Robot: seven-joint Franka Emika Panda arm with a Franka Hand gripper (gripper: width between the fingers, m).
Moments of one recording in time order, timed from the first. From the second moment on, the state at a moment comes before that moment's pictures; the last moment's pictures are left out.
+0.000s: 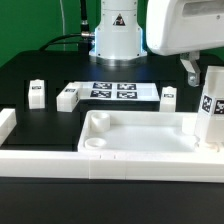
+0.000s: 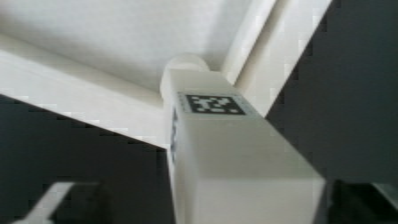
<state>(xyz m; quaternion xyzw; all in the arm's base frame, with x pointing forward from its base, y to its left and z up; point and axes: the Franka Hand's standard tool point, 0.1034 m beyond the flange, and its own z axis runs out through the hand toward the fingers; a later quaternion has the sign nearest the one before) 0.633 0.100 0.126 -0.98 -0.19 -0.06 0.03</state>
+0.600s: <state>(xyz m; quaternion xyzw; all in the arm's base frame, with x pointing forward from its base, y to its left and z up) 0.633 0.101 0.126 -0.98 -0.18 -0.05 0.03</state>
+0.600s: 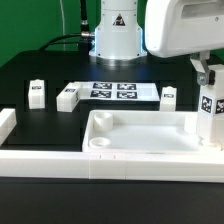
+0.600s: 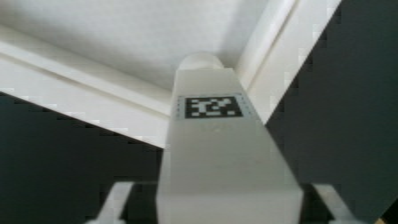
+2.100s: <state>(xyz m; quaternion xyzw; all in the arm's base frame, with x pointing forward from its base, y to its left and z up) 0.634 0.097 0.123 -0.91 0.41 -0.03 0.06</state>
